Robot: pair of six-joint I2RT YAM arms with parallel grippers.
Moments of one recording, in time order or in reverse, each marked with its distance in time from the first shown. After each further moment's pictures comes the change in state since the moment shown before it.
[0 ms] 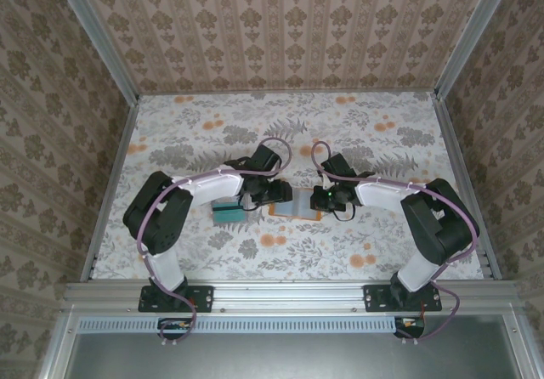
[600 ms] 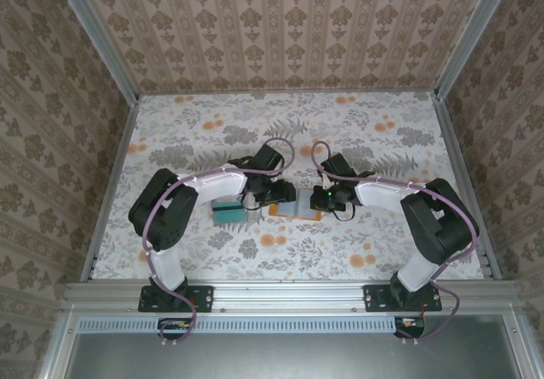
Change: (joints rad) left arm -0.009 0.043 0.031 0.004 0.051 0.002; right arm 0.000 0.002 0.003 -0.002 -0.001 0.000
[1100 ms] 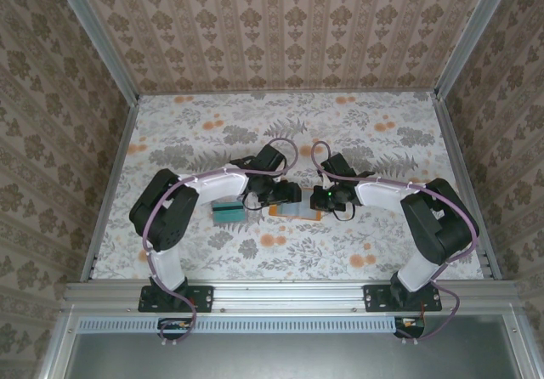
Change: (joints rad) left arm -0.013 0.000 0.010 0.012 0.045 0.026; right arm 0.000 0.000 0.000 0.000 0.000 0.000
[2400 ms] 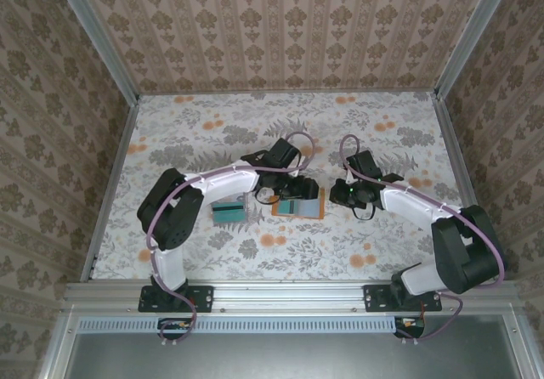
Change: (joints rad) left arm -0.055 0.029 0.114 0.014 0.082 0.059; right arm -0.135 -0.233 -0.080 -0.079 0.048 0.019
